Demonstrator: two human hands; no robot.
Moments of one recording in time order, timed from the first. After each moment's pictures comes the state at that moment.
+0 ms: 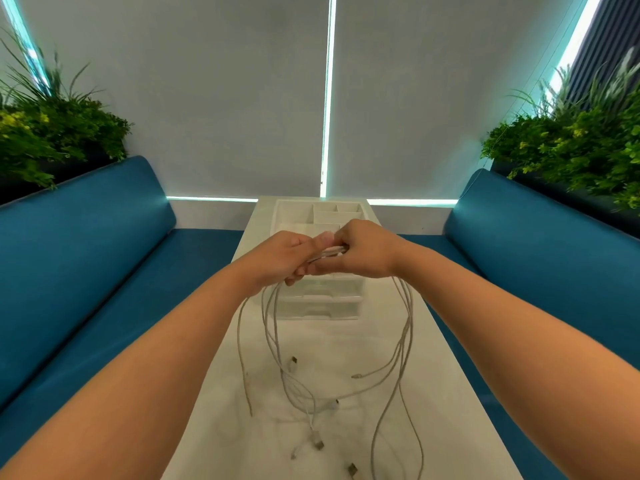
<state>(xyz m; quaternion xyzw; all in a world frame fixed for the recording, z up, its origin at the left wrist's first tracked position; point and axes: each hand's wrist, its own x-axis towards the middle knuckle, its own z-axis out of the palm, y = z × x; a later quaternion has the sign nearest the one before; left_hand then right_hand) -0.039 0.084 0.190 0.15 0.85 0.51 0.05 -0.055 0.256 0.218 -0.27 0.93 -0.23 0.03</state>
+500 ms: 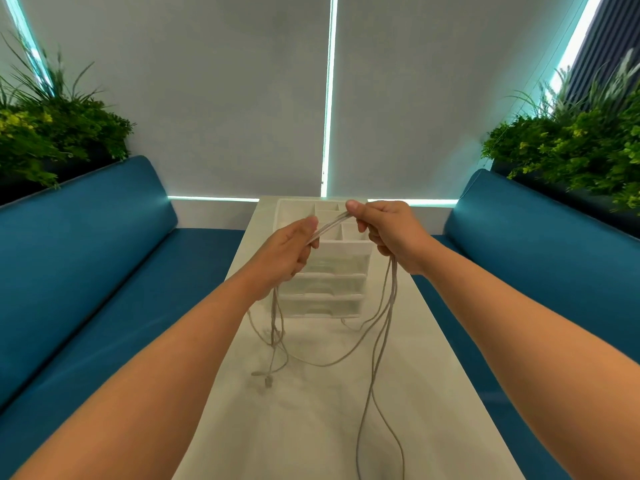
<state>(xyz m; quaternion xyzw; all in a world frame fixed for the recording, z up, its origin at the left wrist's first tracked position) -0.042 0.084 0.178 0.13 0.79 0.60 -0.02 -0.056 0.276 0.222 -0.13 0.79 -0.60 -0.02</state>
